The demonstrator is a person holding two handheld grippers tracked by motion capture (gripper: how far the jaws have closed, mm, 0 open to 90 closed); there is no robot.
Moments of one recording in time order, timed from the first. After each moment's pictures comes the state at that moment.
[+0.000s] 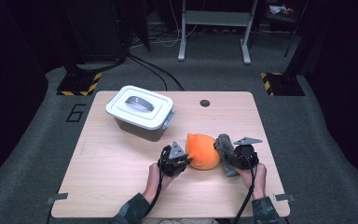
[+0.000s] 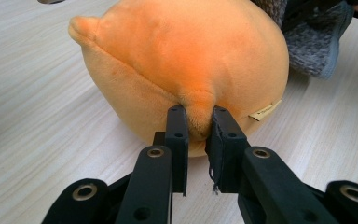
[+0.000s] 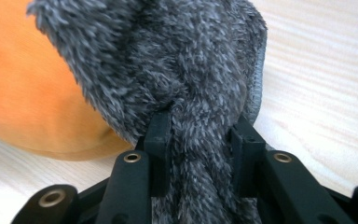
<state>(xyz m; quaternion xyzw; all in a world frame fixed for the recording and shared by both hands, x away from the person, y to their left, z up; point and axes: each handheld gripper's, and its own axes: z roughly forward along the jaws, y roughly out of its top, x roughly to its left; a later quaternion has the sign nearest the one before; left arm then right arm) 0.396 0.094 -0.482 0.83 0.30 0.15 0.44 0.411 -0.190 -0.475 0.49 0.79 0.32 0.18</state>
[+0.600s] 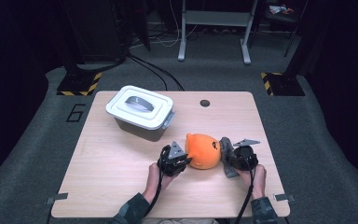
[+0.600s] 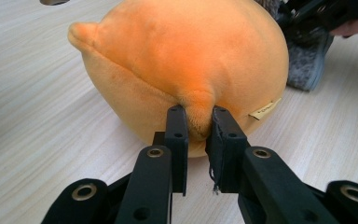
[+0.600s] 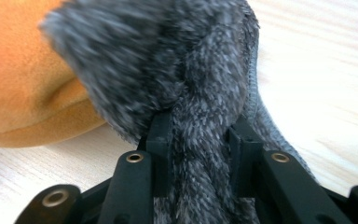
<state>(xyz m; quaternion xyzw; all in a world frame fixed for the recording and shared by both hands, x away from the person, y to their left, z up) 0.396 0.095 -0.481 0.83 0.30 0.15 0.44 0.417 -0.196 -0.491 0.51 0.79 0.30 0.19</state>
